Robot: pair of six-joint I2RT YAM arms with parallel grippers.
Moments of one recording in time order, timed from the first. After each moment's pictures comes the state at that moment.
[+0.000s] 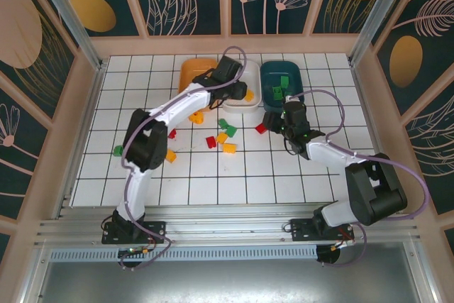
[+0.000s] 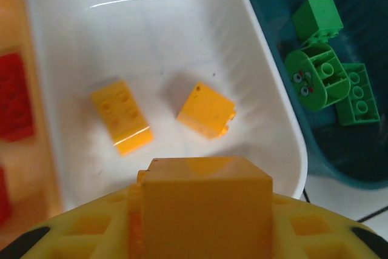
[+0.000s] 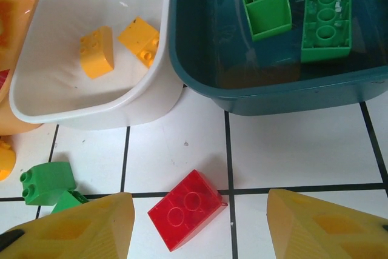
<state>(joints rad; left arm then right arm) -0.63 2.22 1.95 -0.53 -0.04 -0.39 0.40 1.41 0.68 0.10 0.06 0.48</state>
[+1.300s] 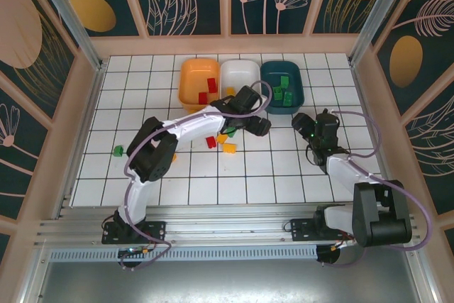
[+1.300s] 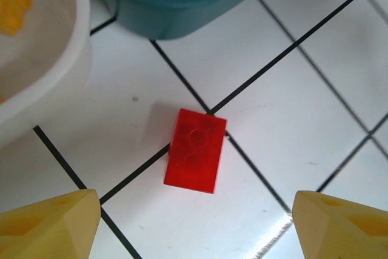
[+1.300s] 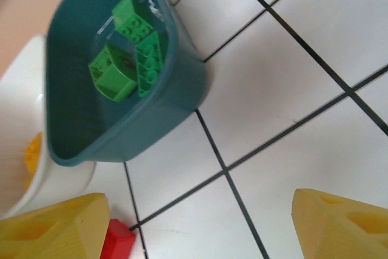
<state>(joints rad) -0.82 2.14 1.66 -0.42 0.09 -0.25 0.09 1.22 0.45 0.21 -0.01 0.75</state>
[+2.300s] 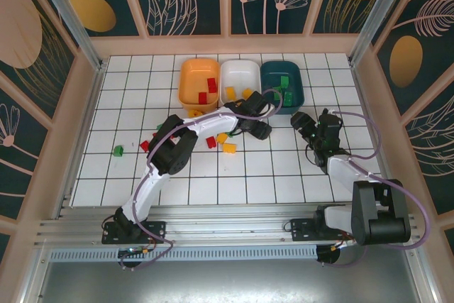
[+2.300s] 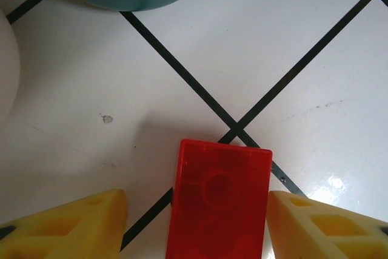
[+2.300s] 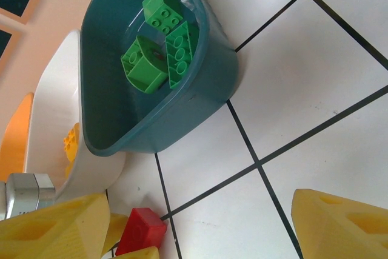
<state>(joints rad) -0.83 2.36 1.84 -0.48 0.07 -0.14 0.07 1.23 0.43 0.28 -0.13 0.78</state>
